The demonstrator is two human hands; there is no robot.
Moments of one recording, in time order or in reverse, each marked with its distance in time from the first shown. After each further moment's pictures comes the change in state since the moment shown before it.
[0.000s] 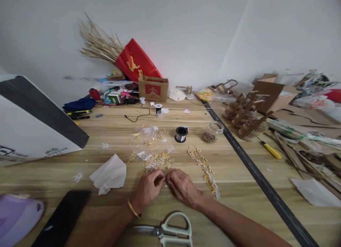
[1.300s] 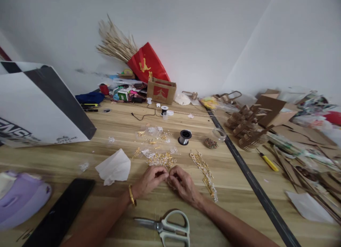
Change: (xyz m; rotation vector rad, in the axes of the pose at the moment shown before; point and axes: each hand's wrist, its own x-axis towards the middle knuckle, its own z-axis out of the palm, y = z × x) left_hand 0.009 0.005 -0.030 -0.402 -0.197 -0.004; right_hand 0.011 -0.017 -0.007 0.425 0.073 0.220
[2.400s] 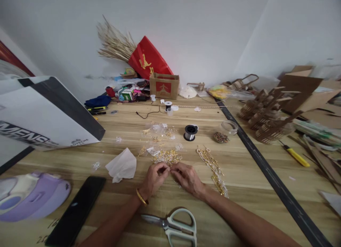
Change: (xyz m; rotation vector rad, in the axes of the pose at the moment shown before) left_hand 0.003 -0.005 0.020 0.032 0.291 -0.150; right_hand 0.012 0.024 -0.004 -0.052 -0.009 -0.108
